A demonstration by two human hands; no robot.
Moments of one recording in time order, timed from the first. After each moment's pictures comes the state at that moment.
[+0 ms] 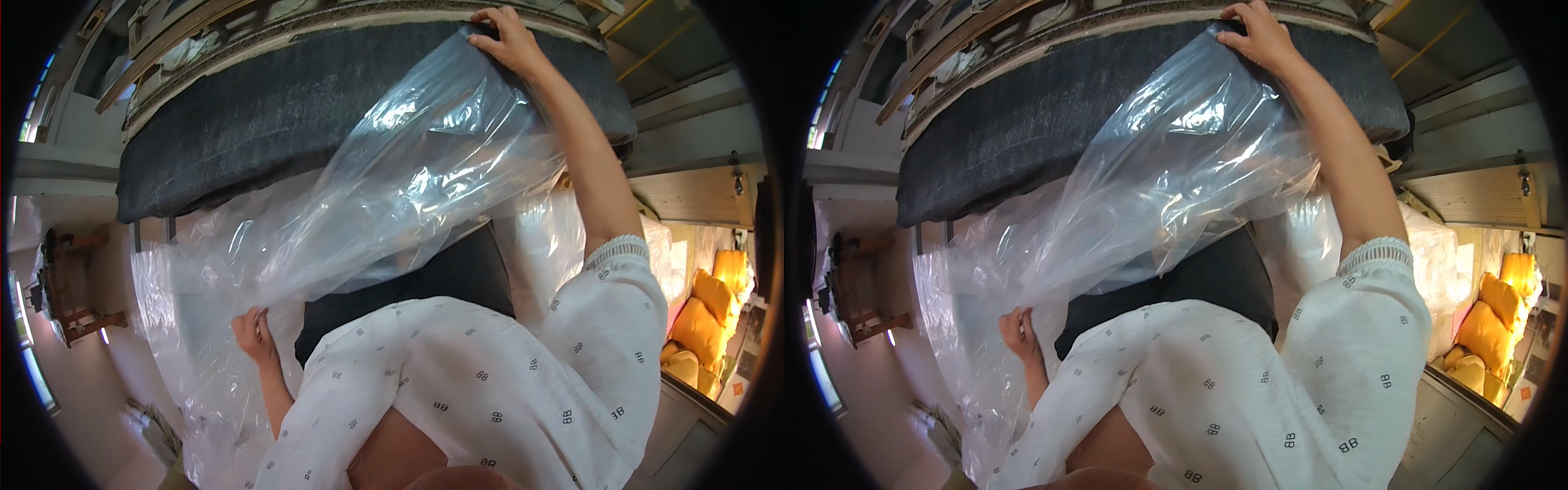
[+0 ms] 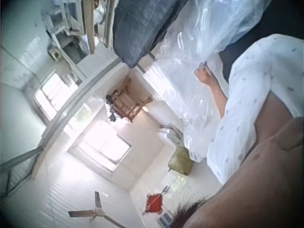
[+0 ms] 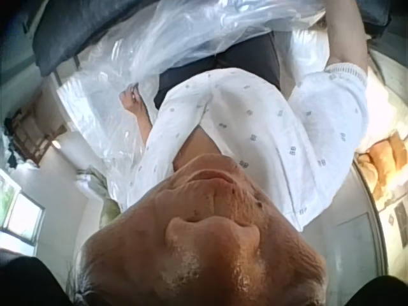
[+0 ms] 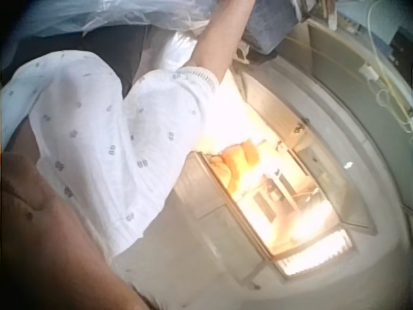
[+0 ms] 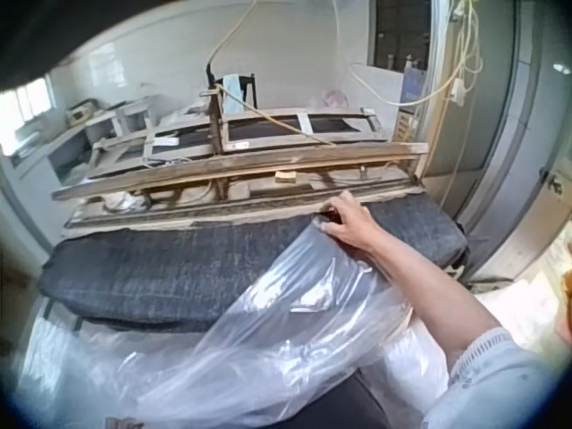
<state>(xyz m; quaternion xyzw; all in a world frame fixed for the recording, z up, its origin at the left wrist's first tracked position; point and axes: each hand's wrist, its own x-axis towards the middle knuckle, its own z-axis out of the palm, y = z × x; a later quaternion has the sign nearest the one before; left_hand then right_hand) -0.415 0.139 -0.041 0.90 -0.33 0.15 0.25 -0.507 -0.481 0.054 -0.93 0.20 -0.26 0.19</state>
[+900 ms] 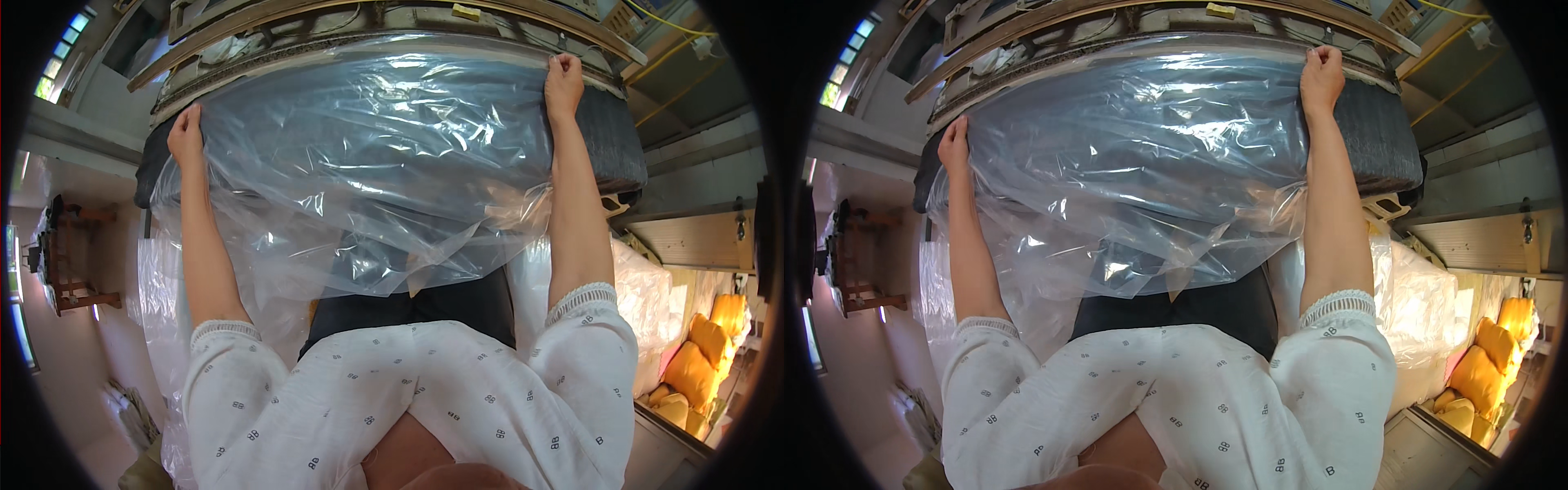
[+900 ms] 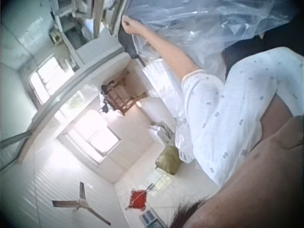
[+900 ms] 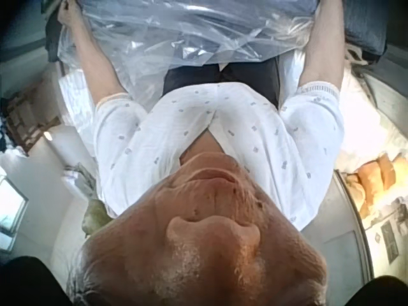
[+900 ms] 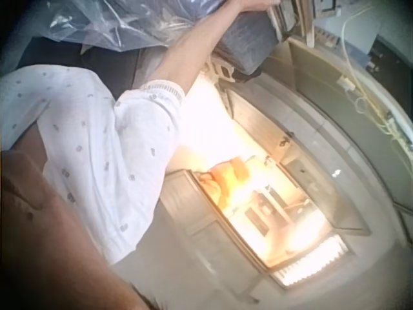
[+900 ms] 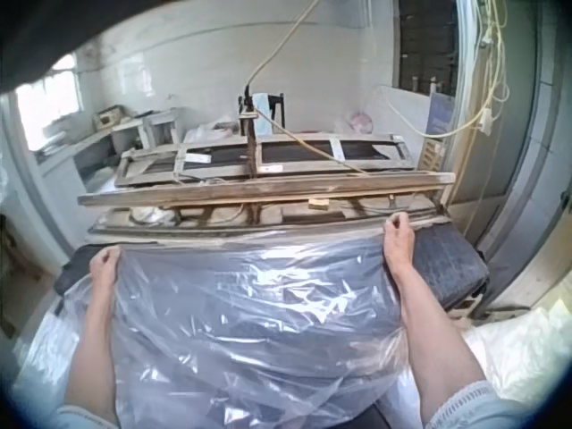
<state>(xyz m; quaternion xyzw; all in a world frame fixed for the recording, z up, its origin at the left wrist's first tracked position) -0.110 -0.068 0.043 0.82 -0.17 0.16 0.52 -0.504 -0.520 0.029 -0.70 0.41 -0.53 0.24</state>
